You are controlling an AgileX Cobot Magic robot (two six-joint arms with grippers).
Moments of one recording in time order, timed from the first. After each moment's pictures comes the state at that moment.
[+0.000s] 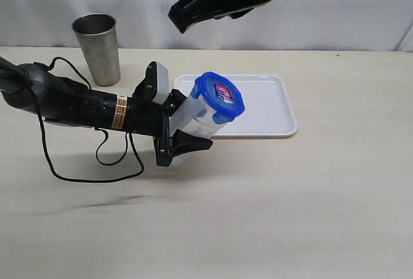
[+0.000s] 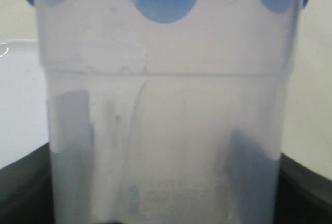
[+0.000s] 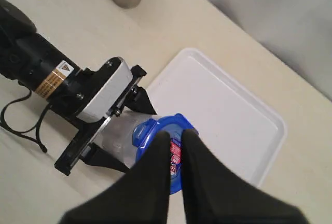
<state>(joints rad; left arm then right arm) -0.30 2.27 -1.20 1.42 -1.03 -0.55 0.77 1.55 -1.60 -0.32 0.99 0.11</state>
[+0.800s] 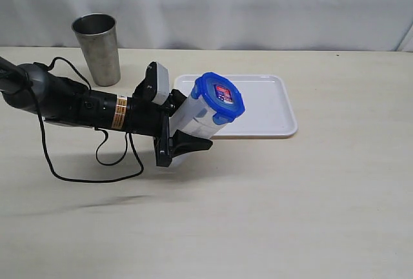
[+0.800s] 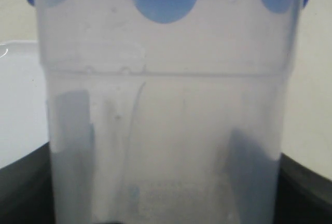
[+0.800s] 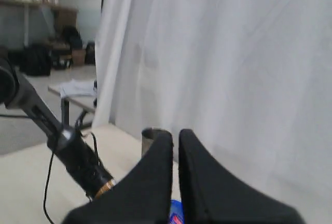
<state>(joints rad) -0.30 2.27 -1.20 1.43 -1.03 -0.55 0.77 0.39 -0.70 -0.32 0.32 0.13</state>
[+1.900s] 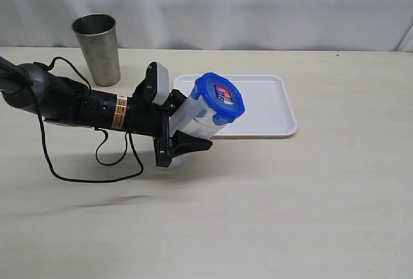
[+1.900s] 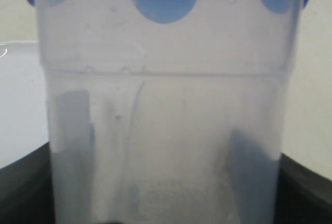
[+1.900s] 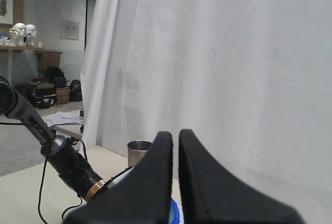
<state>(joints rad) -0.30 2.27 -1.20 1.43 -1.03 -0.55 0.77 0.00 -0.62 -0.33 0.53 0.14</state>
